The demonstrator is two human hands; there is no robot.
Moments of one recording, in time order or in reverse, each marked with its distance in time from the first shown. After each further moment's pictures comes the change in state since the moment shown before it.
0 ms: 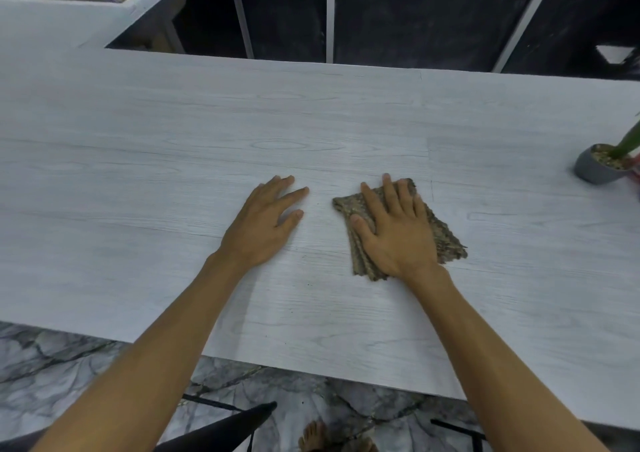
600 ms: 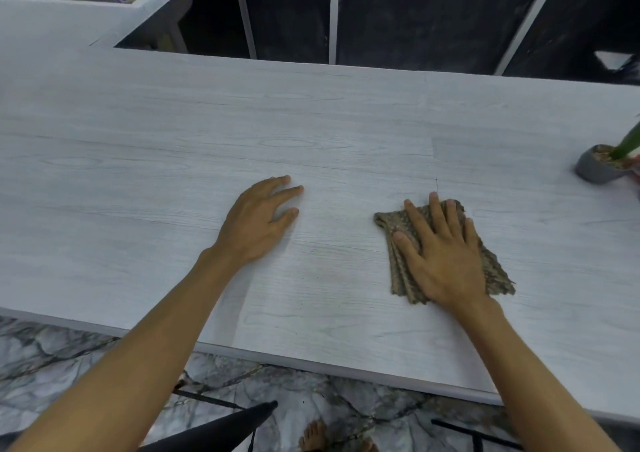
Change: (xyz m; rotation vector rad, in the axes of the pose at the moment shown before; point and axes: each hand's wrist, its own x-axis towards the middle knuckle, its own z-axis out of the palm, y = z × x) left_hand -0.014 -0.007 -0.019 0.042 0.061 -0.004; right_hand -0.049 0.033 -0.007 -0.052 0.041 0.130
